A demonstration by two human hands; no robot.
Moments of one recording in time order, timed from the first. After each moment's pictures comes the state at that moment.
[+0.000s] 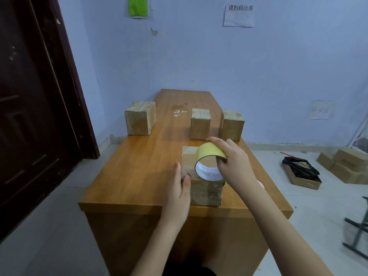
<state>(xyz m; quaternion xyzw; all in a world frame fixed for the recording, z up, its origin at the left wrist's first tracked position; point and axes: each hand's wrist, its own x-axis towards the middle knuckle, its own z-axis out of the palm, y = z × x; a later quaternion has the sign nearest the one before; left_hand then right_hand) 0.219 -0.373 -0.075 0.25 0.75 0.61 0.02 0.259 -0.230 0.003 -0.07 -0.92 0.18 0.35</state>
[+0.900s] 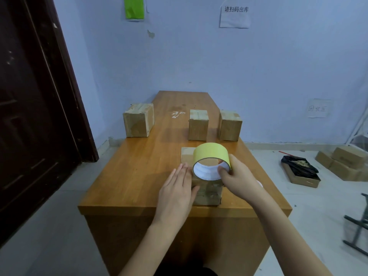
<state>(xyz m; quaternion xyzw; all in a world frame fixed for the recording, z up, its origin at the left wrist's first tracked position) 0.220 -0.381 -0.059 0.38 0.86 0.18 -0.30 0.275 -0.219 -0.017 -0.16 -0.90 0.34 0.19</state>
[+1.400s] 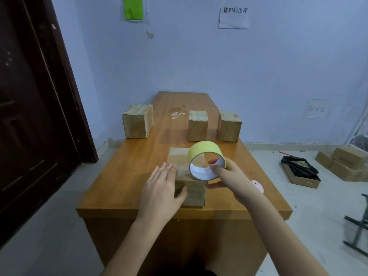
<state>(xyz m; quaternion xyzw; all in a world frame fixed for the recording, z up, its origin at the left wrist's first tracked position) 0.202 -0.406 -0.048 0.35 0.89 0.19 -0.24 0.262 -0.226 -0.017 -0.17 -0.77 0.60 0.14</state>
